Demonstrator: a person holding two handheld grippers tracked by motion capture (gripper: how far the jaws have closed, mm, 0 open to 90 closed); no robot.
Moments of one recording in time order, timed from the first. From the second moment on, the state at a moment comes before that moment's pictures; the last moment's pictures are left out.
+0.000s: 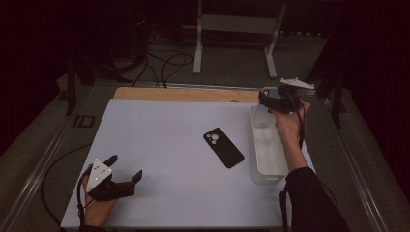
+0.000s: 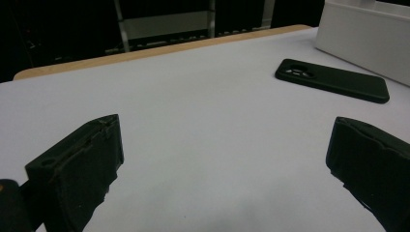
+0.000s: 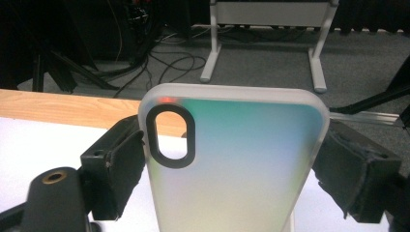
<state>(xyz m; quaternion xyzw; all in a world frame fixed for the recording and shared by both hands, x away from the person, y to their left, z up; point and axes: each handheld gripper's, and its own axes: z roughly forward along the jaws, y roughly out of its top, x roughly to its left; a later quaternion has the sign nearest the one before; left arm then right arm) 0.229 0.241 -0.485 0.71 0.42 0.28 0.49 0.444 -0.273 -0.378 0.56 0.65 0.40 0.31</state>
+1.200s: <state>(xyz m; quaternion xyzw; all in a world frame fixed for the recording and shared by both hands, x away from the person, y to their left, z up) 0.229 0.240 -0.485 0.71 0.42 0.28 0.49 0.462 -0.271 -0.425 0.60 0.66 0.34 0.29</state>
